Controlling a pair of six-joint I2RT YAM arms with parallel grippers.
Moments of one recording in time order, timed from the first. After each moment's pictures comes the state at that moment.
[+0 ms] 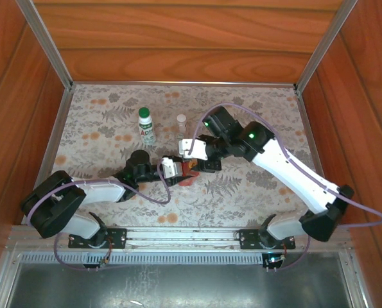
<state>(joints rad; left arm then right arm) -0.78 1.42 0.41 0.83 0.61 0.40 0.87 1.41 1.51 -1.13 -0.32 -0.86</state>
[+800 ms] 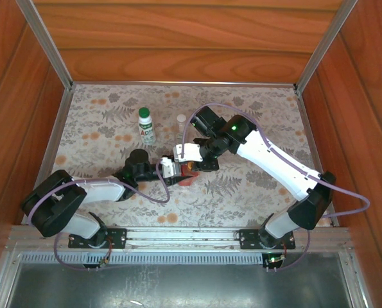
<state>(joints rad) -0.76 1.43 0.41 0.83 0.64 0.41 0.88 1.53 1.56 -1.24 -0.28 -0.93</state>
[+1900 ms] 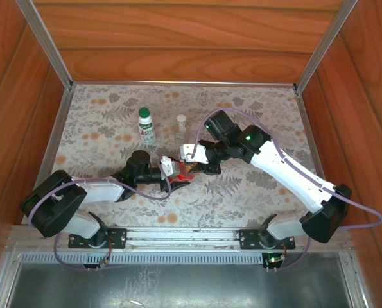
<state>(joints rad) -0.73 1.42 0.39 0.70 0.65 0.29 0.83 1.37 1.36 -1.01 -0.47 -0.88</state>
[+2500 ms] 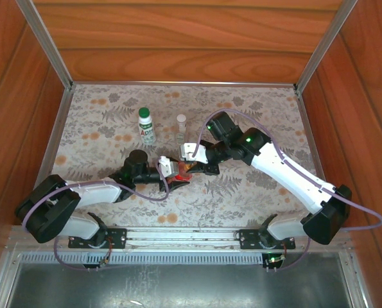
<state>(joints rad) -0.73 1.36 0.39 0.68 0.68 0.29 0.81 1.35 1.30 -0.93 -0.54 -0.85</state>
